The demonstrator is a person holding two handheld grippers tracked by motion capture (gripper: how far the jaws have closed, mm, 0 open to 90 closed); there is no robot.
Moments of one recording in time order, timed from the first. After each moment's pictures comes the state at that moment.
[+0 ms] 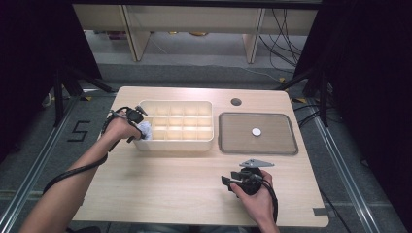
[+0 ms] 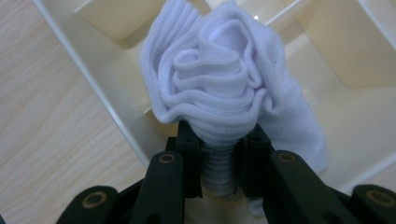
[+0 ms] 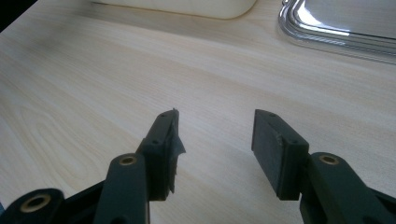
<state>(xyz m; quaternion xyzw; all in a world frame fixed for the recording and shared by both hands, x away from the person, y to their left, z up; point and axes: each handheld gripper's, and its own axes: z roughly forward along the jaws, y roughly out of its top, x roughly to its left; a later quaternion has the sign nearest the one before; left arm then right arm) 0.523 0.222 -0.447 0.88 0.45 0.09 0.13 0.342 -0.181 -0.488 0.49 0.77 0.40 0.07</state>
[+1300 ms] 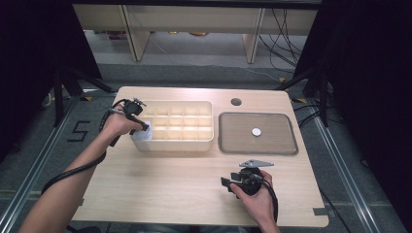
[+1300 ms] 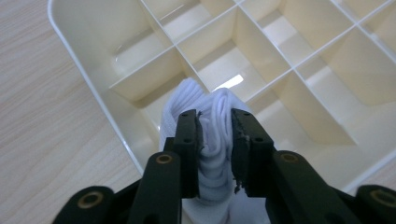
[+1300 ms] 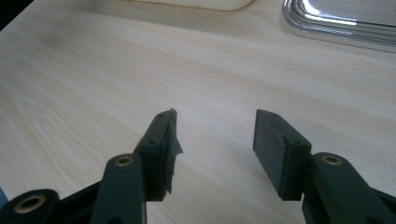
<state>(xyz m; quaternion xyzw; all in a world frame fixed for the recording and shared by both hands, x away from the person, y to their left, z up) 0.524 0.222 -0.422 0.86 0.44 0.13 0.21 0.342 -0.181 -0.489 0.49 0.77 0.40 0.06</state>
